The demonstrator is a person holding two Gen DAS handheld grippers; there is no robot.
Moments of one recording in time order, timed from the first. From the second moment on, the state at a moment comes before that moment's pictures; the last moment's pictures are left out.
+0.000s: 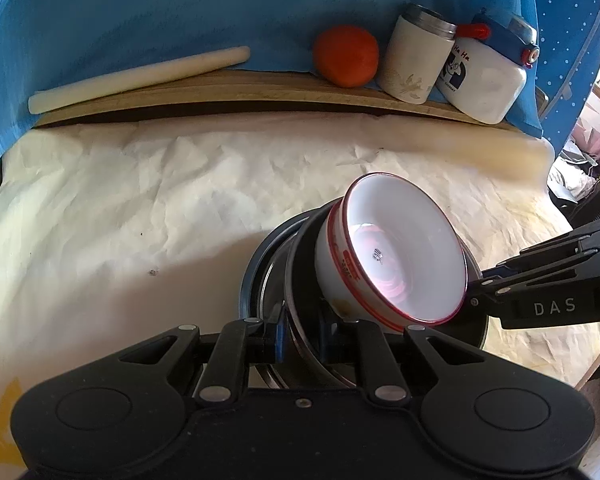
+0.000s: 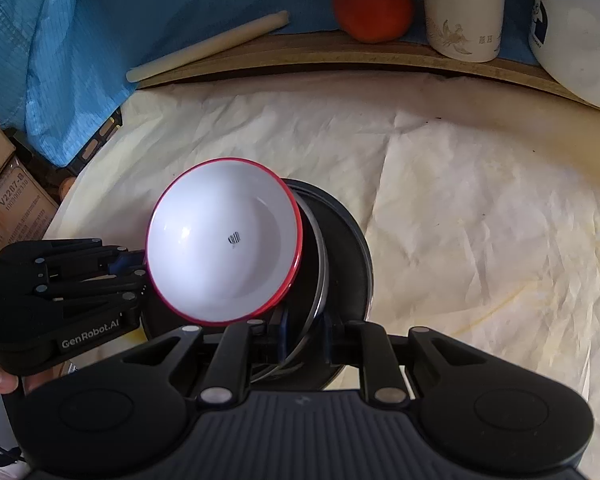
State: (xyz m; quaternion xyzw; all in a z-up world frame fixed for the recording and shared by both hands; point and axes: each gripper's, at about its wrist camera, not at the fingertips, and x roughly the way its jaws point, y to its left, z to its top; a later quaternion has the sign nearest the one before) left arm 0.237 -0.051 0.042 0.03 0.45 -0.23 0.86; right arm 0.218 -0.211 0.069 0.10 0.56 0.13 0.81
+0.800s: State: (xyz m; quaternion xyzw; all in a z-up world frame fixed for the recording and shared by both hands) left arm 0.241 -0.046 0.039 0.01 0.45 -0.23 0.86; right arm 0.222 -0.211 0.068 0.10 0.57 0.13 0.81
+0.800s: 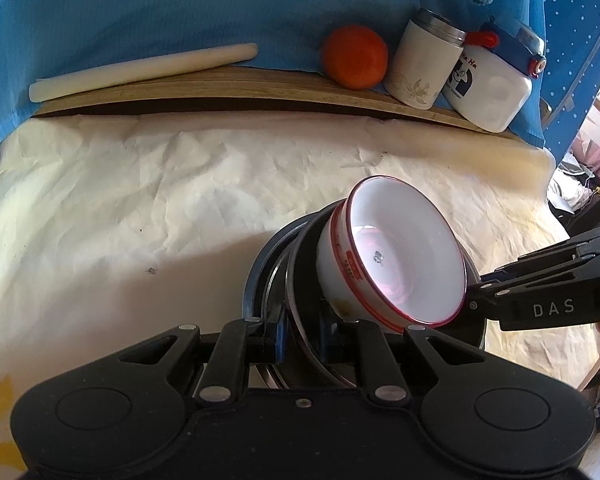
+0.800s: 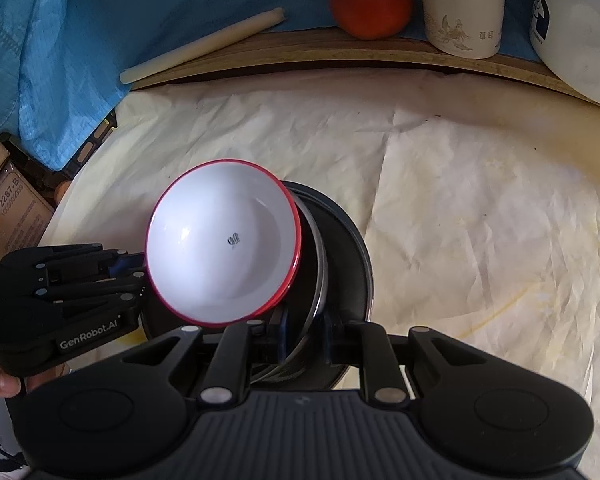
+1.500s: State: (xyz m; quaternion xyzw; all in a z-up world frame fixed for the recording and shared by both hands) left arm 0.242 -0.044 0.040 0.01 0.45 -0.22 0.86; right arm 0.222 -0.204 0.068 0.08 0.57 0.14 0.81
